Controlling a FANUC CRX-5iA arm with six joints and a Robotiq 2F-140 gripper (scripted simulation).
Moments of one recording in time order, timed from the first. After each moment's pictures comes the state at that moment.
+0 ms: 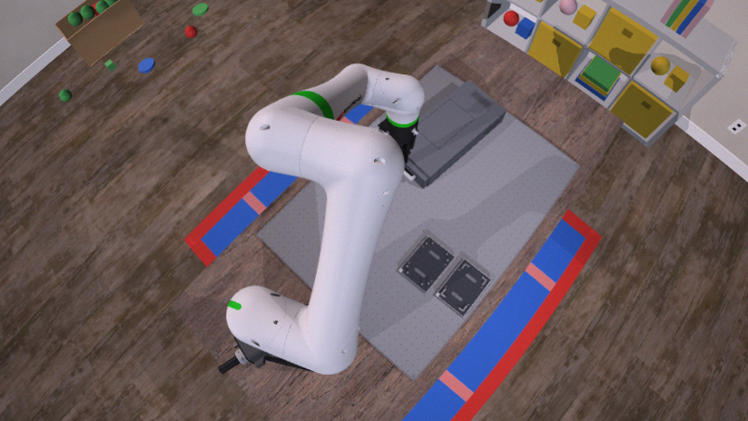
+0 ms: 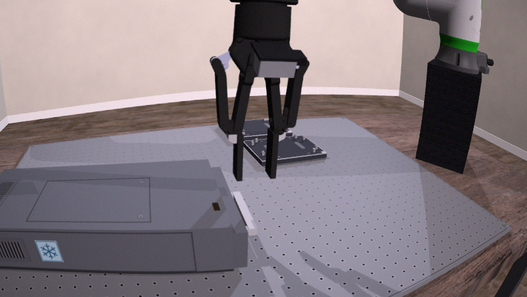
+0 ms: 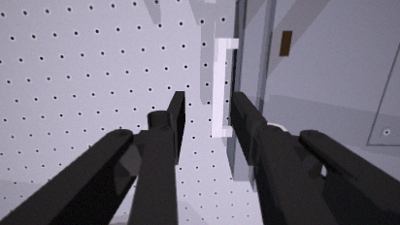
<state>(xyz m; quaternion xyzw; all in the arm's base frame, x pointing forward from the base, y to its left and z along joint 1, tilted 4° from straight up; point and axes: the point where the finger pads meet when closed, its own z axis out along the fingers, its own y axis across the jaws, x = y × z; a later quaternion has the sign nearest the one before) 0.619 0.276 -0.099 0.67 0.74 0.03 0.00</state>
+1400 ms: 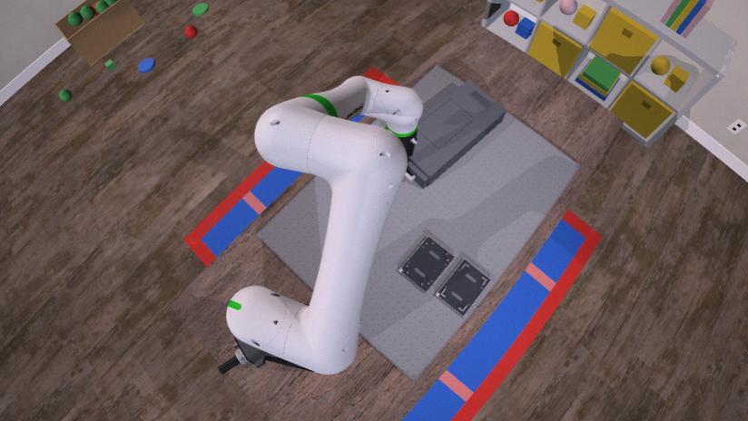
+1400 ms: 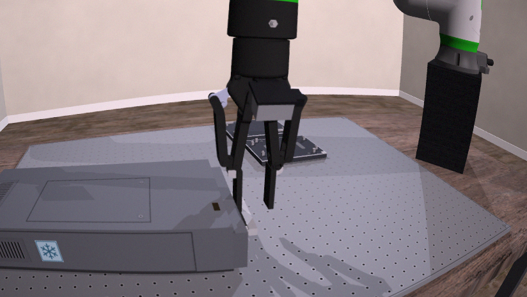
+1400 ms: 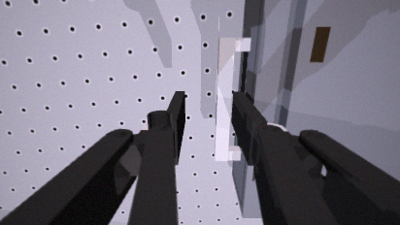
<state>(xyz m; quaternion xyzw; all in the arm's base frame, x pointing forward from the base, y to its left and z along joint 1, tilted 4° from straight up) 0.622 0.278 -0.150 0.67 0.74 0.03 0.00</state>
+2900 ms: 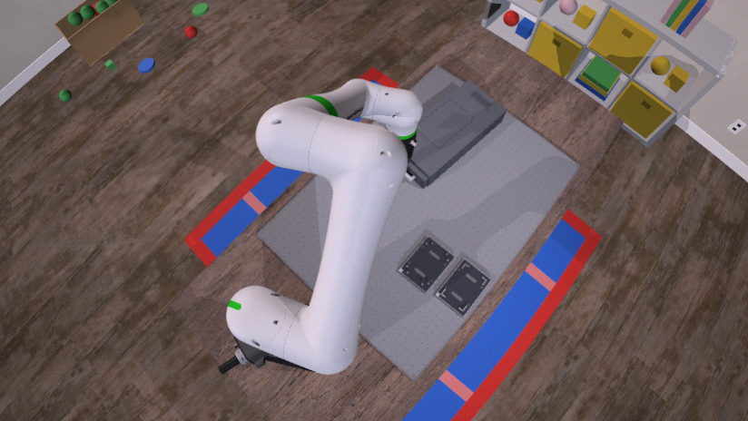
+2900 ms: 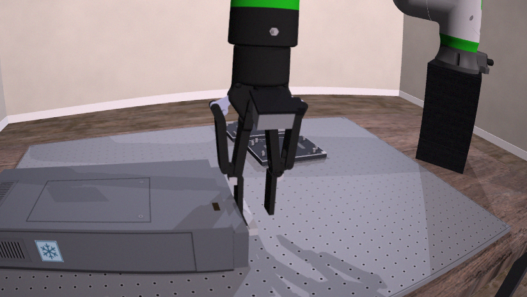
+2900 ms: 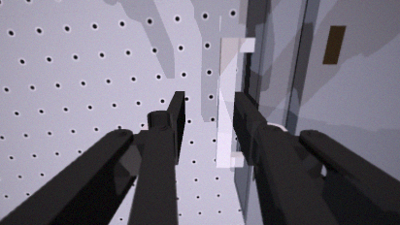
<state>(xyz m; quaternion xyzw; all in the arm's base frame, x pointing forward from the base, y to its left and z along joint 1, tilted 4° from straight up) 0.621 0.278 -0.161 0.67 0.74 0.03 0.00</state>
